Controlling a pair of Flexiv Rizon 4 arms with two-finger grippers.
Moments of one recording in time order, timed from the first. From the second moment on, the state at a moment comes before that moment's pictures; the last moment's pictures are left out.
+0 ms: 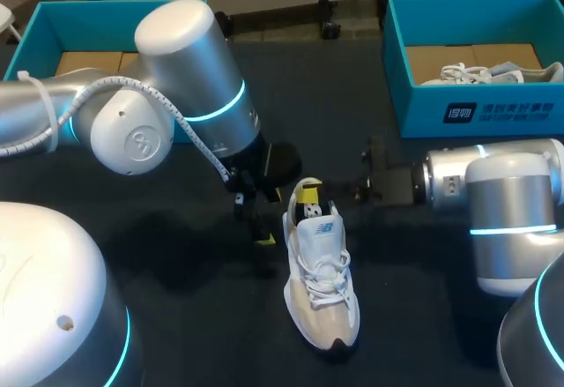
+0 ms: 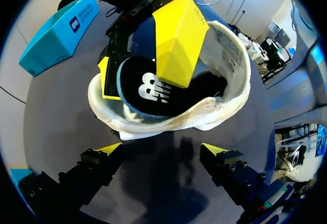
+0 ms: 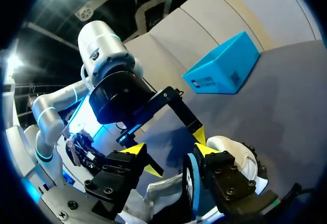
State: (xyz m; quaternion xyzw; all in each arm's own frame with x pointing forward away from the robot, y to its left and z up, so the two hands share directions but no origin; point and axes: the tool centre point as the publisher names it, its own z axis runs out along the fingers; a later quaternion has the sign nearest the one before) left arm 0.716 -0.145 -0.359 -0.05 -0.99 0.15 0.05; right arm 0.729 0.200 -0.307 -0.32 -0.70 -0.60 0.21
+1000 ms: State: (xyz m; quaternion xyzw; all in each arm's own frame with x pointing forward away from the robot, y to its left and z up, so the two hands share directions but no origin) left arm 0.736 -0.059 -0.310 -0.05 -0.99 0.10 0.05; right arm 0.768 0.158 -0.279 -0.36 -0.74 -0.52 0.25
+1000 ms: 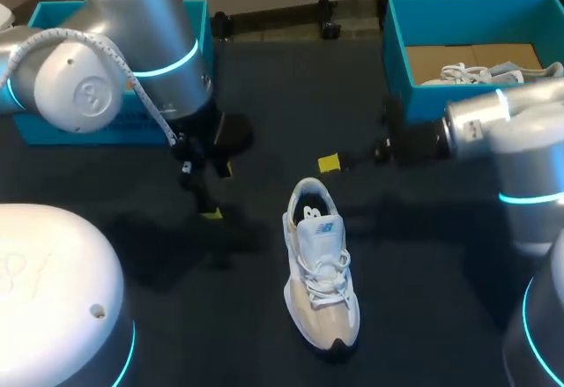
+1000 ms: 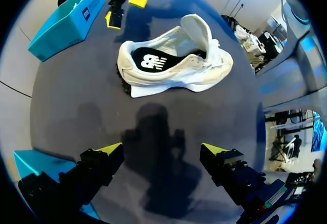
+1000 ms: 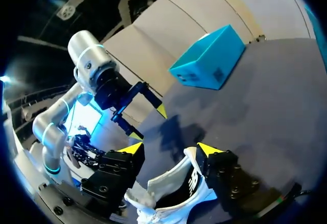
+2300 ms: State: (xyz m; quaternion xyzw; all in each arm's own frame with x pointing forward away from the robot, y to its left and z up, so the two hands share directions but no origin) left arm 0.783 0.024 -0.247 -0.17 -0.98 0.06 0.07; right arm 0.742 0.137 -0.249 -0.52 -0.79 -0.27 0.16
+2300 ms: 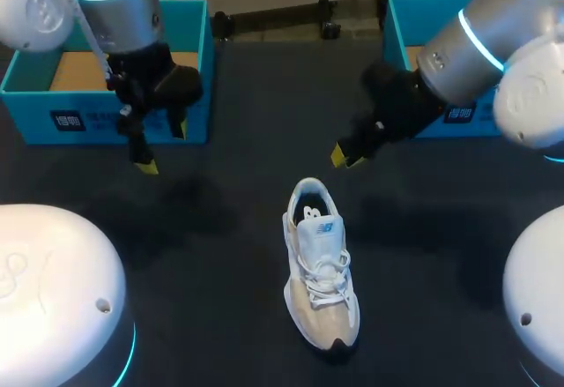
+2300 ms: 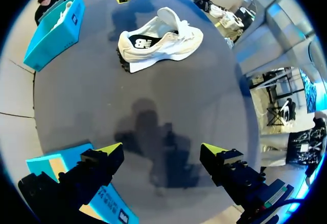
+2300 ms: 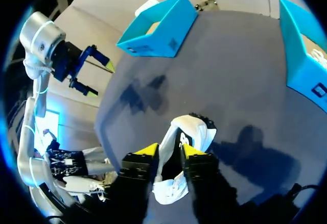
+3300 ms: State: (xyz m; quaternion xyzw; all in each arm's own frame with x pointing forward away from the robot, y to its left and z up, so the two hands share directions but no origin) left arm 0.788 0.038 -0.231 -0.19 -0.98 0.06 0.06; right arm 0.716 0.189 -0.243 -0.64 -0.73 -0.23 0.03
